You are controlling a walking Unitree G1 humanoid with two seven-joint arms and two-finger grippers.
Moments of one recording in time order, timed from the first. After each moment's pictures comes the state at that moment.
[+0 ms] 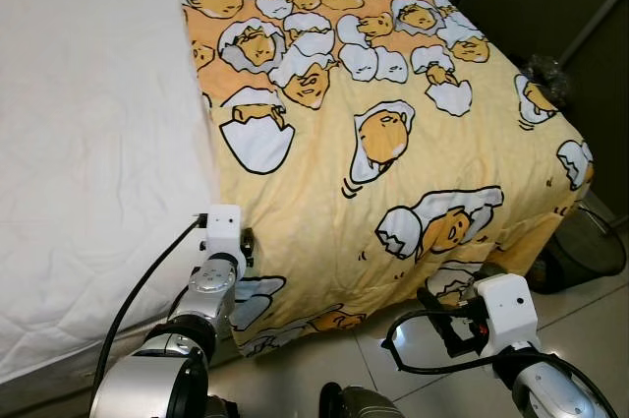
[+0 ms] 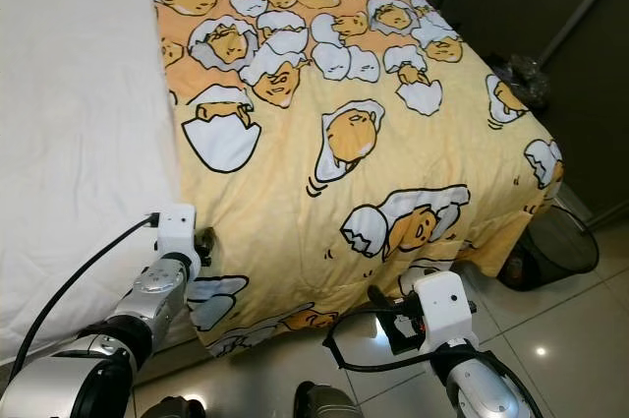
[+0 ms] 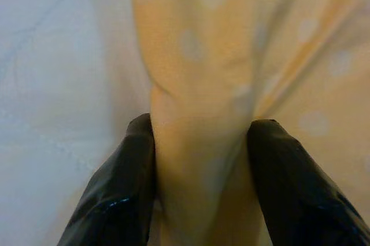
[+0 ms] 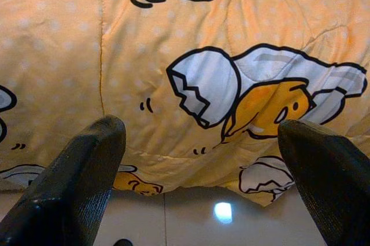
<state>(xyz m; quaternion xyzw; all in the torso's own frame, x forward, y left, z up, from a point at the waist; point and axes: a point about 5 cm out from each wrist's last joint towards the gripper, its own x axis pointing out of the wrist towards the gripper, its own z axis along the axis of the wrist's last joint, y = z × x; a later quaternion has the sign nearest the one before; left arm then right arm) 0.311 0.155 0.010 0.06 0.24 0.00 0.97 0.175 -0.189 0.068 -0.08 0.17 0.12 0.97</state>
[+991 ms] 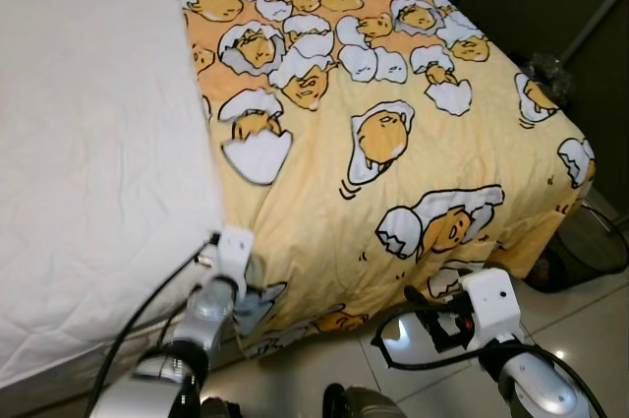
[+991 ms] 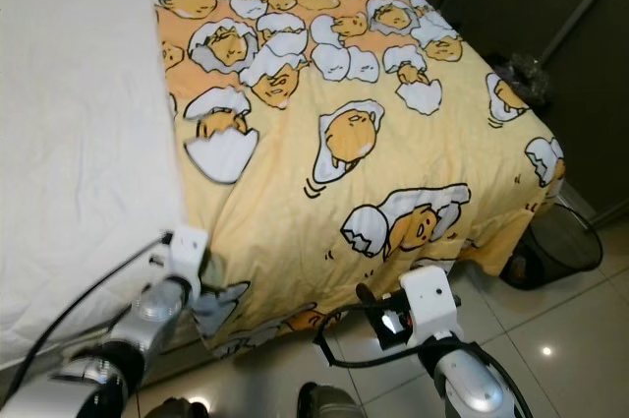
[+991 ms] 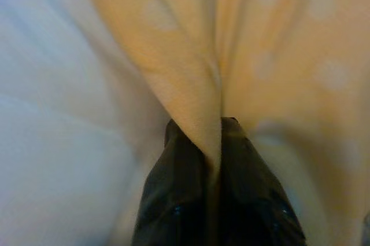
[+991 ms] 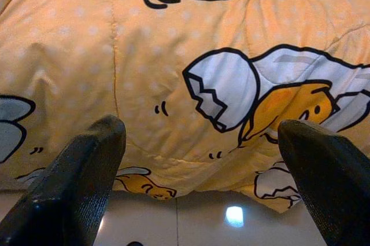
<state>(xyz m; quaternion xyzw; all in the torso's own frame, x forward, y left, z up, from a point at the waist) 0.279 0.154 -0.019 0.13 0.27 -0.07 0.95 0.184 -0.180 0.063 -0.07 0.18 0.14 0.97</state>
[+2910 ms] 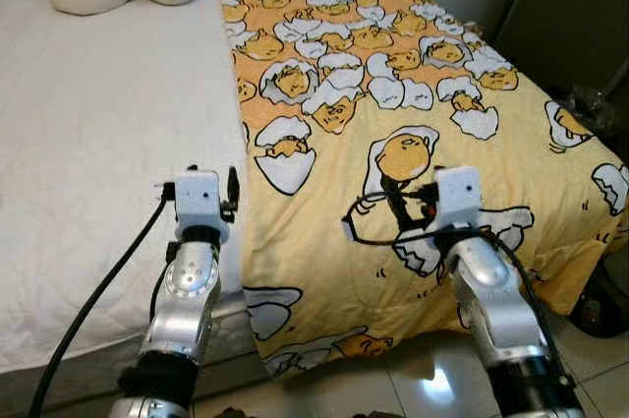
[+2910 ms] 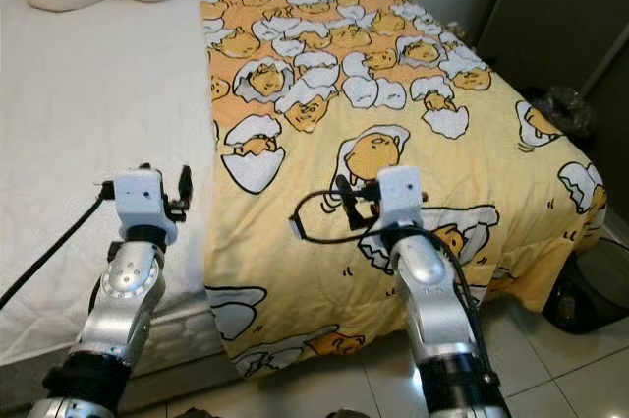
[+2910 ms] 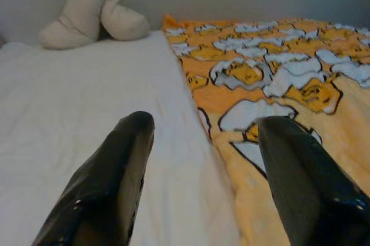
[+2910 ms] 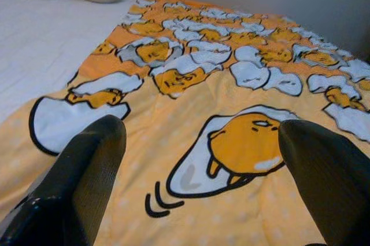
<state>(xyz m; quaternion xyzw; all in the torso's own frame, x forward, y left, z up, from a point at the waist) 0.302 0.163 0.088 0.06 -0.02 0.04 1.00 0.301 -0.150 0.100 -0.04 0.02 0.11 0.99</state>
